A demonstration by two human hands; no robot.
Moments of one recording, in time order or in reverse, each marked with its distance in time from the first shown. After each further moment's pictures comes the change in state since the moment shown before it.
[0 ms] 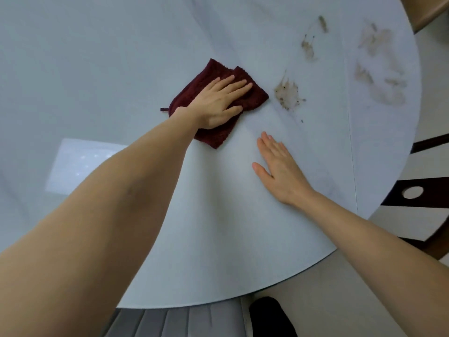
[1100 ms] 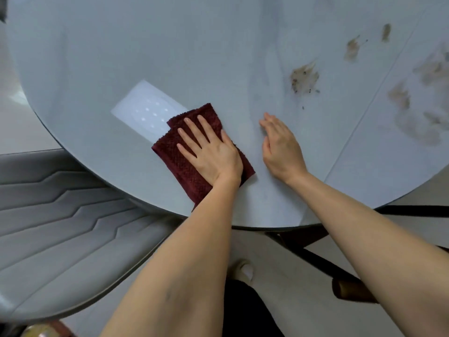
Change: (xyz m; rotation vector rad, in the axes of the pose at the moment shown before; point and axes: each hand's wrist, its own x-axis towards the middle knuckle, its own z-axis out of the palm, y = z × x) left_hand -0.056 0.259 0.125 -0.089 0.497 -1.665; right_hand -0.029 0.091 -0.021 0.020 0.011 -0.434
